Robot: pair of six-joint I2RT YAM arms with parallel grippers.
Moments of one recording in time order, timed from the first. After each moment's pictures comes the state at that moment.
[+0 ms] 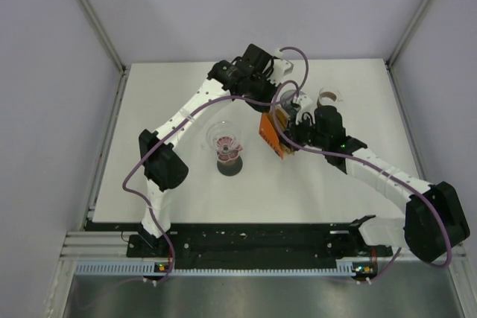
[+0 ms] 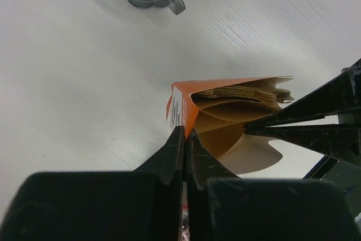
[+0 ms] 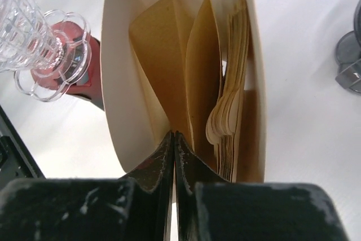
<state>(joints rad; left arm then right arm) -0.70 2.05 2.21 -1.05 0.19 0.07 0.48 1.25 0.76 0.04 -0.39 0.18</state>
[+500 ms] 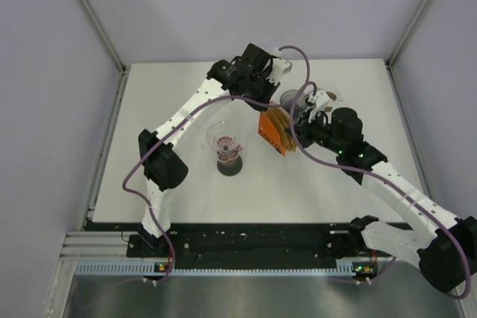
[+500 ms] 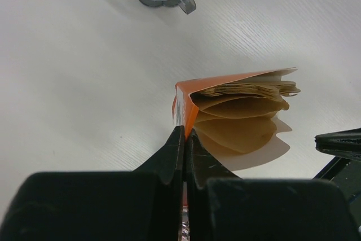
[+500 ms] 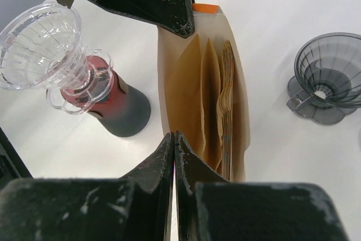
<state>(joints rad) -0.69 2.05 2.21 -1.05 0.17 0.08 0.48 1.04 0.76 -0.01 -0.31 0.13</state>
